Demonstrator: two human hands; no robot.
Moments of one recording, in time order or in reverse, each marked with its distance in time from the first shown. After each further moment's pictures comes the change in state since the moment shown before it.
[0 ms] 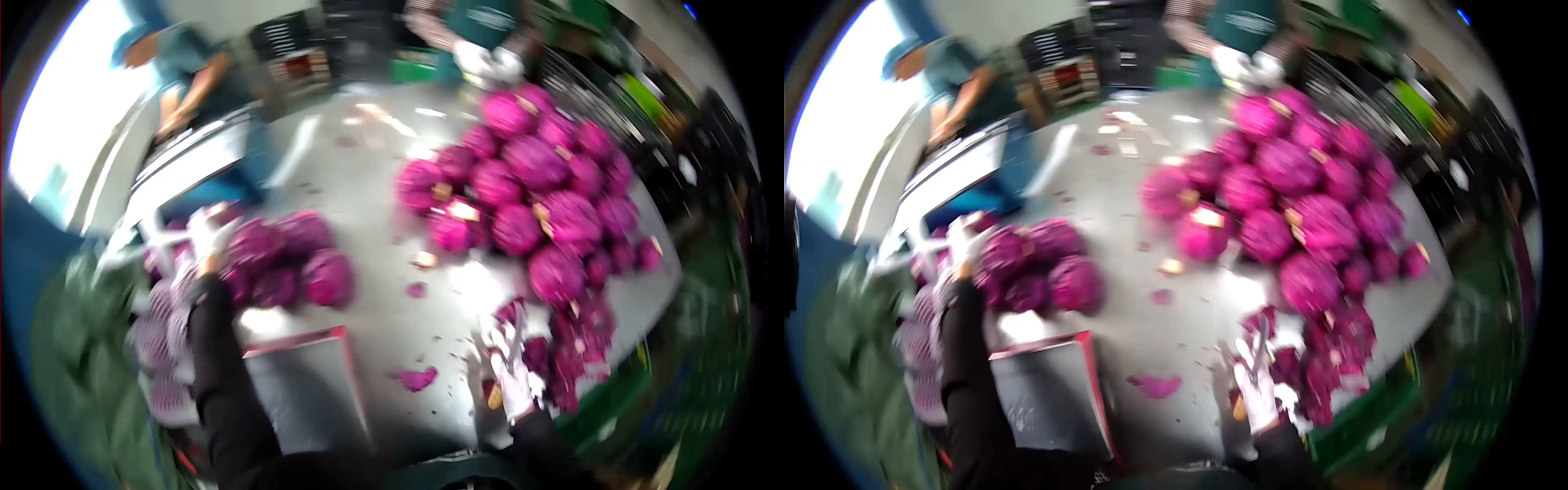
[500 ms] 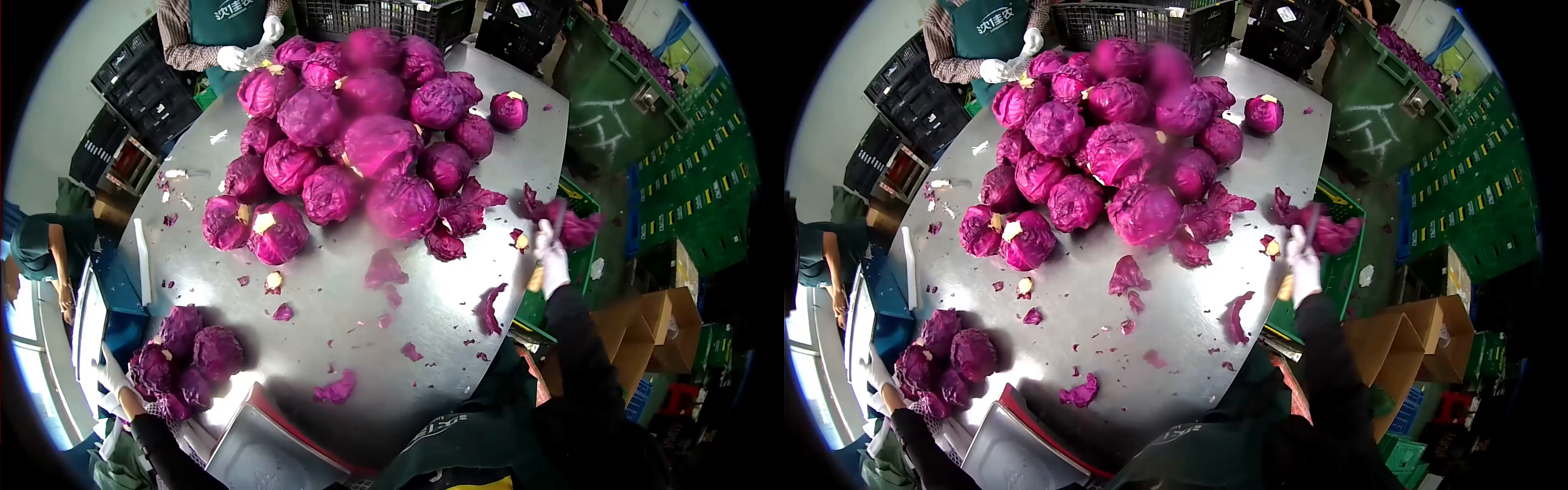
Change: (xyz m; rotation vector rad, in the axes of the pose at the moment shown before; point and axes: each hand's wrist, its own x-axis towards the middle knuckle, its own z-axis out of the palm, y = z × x) left_hand 0.101 -0.029 0.010 0.026 0.121 -0.105; right_hand -0.026 0.067 -0.259 0.232 0.958 0.155
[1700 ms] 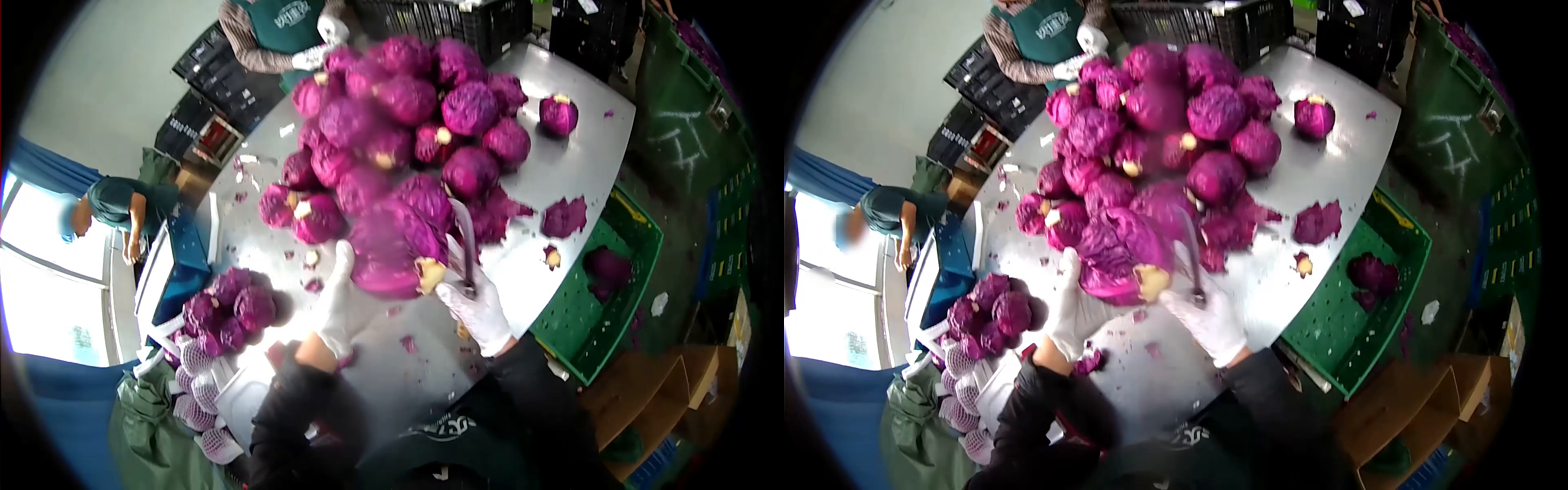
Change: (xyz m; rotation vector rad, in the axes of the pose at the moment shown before) left_hand -0.498 0.414 -0.181 -1.515 -1.871 -0.442; right_hand -0.136 -0.095 0.102 0.336 -0.831 0.092
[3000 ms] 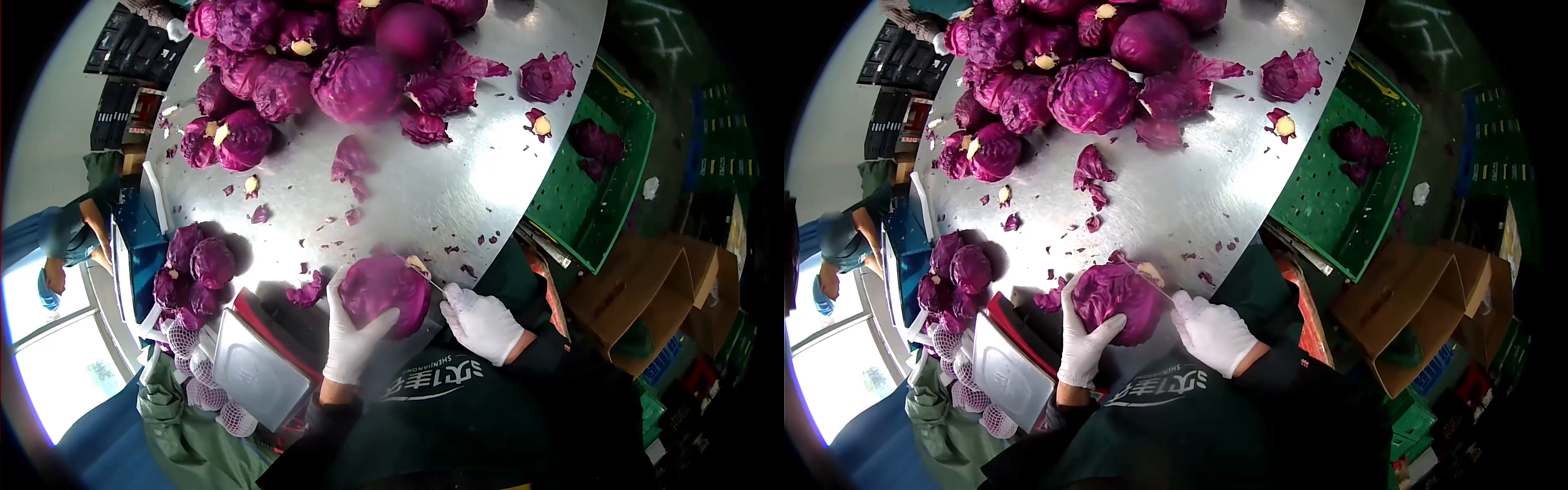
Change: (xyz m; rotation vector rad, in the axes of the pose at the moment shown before) left_hand -0.116 -0.126 -0.056 0.694 0.340 -0.006; right_hand -0.143 0.072 -0.019 -1.188 -0.196 0.120
